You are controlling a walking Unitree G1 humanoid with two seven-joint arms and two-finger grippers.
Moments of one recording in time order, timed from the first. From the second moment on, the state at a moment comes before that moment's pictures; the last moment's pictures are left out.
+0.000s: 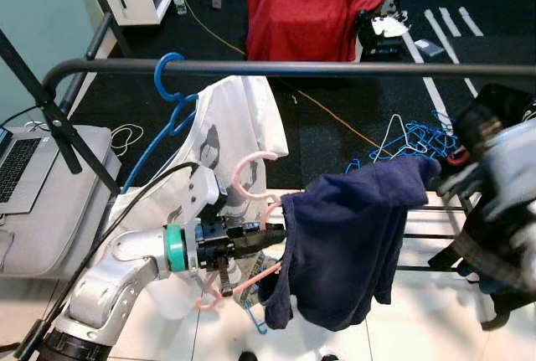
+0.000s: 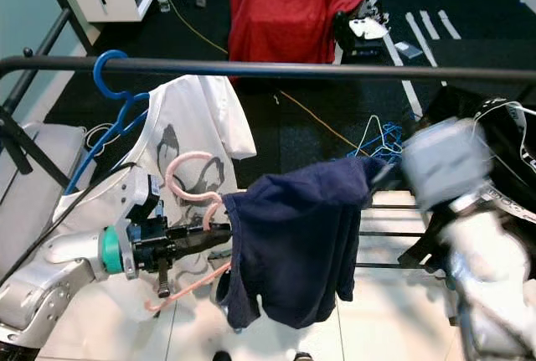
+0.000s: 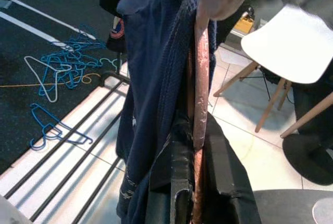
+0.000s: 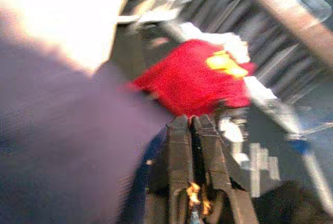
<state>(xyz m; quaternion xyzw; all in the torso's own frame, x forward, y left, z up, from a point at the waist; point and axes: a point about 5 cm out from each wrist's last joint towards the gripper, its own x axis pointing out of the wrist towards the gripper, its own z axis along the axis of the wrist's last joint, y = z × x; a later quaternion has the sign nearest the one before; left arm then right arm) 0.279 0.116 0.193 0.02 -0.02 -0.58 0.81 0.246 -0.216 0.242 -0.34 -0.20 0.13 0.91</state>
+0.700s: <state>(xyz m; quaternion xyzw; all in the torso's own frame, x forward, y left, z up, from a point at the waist) 0.283 0.113 0.196 0.02 -0.03 -0.59 0.81 0.224 -0.228 0.238 -0.46 -0.15 0.12 0.87</state>
